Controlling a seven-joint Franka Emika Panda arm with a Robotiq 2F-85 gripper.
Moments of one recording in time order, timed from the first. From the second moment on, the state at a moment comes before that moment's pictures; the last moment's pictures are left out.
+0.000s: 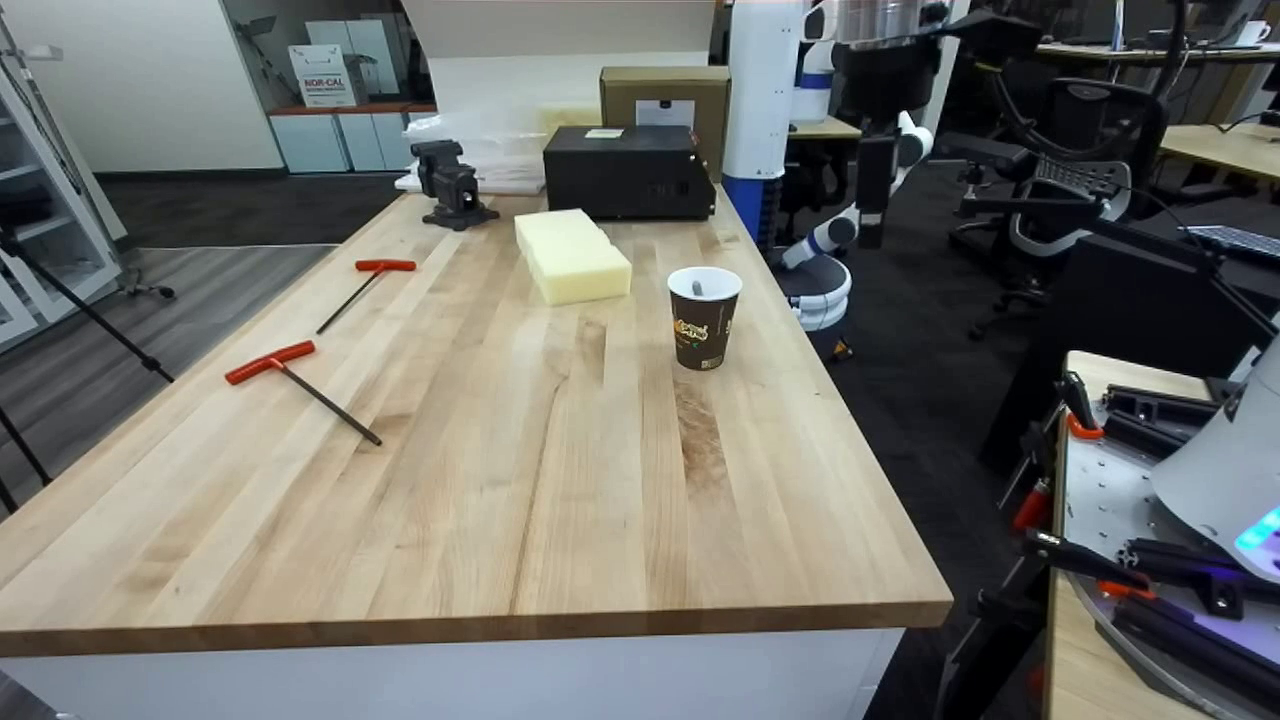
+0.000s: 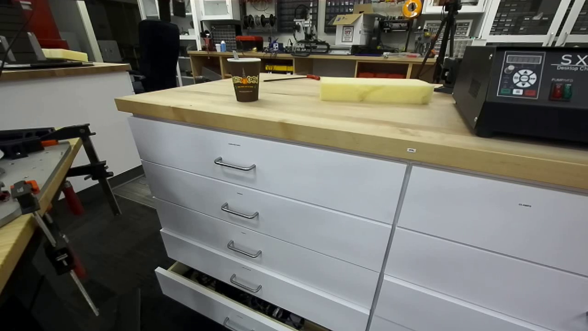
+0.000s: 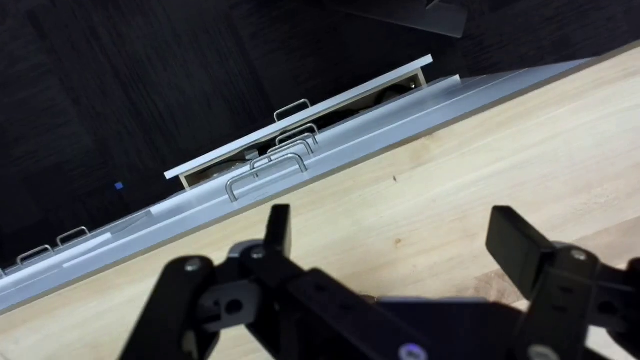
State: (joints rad) arm 0.07 -0.33 0.08 -2.51 -0.03 2.08 -0.04
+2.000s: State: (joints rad) arm 0.07 0.37 0.11 -1.75 0.01 1.85 -0.18
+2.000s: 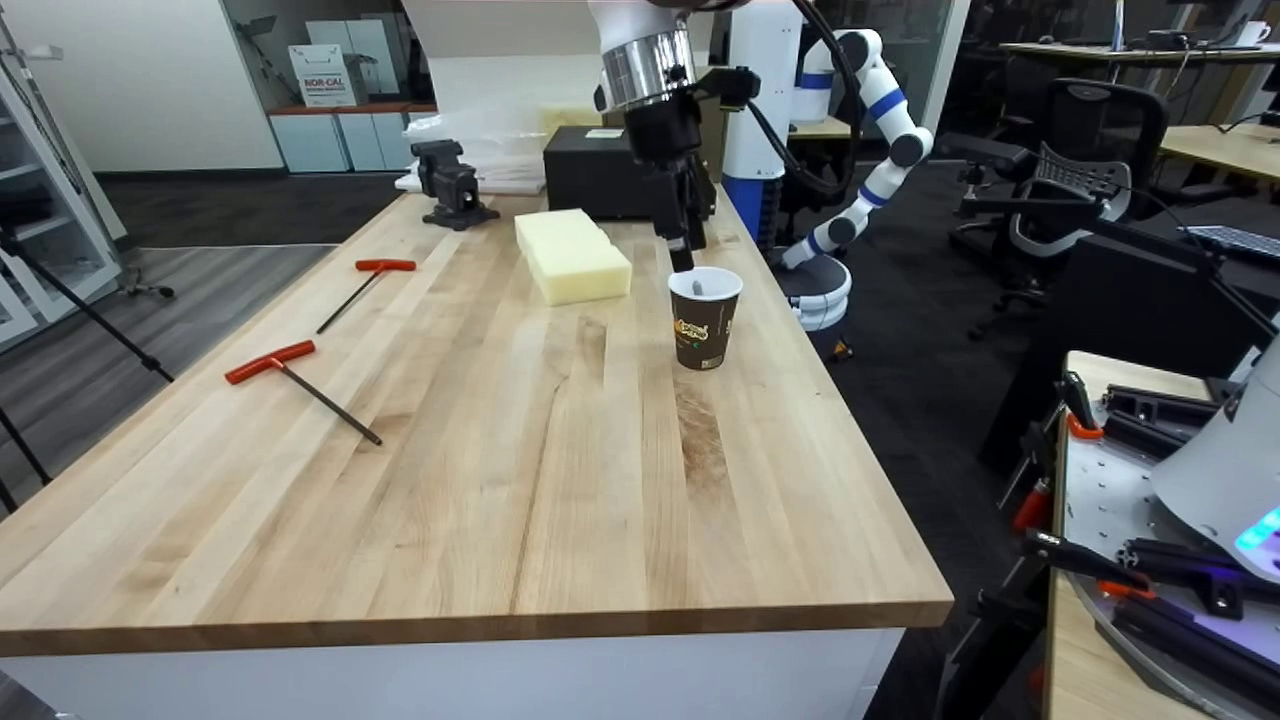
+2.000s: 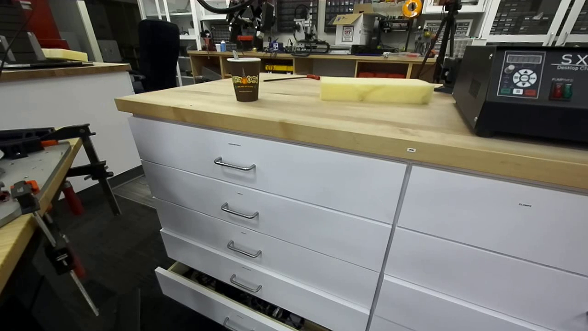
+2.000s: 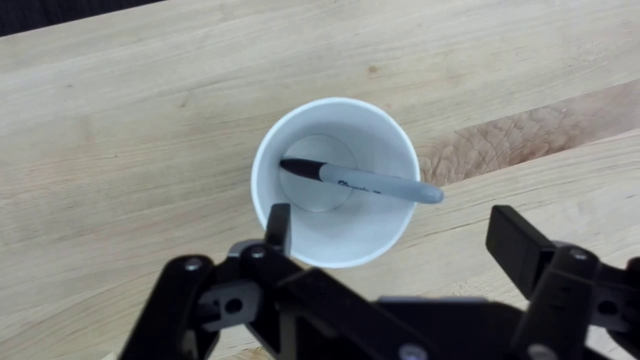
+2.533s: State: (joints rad) arm 0.08 0.37 0.13 -1.76 0.01 1.87 -0.20
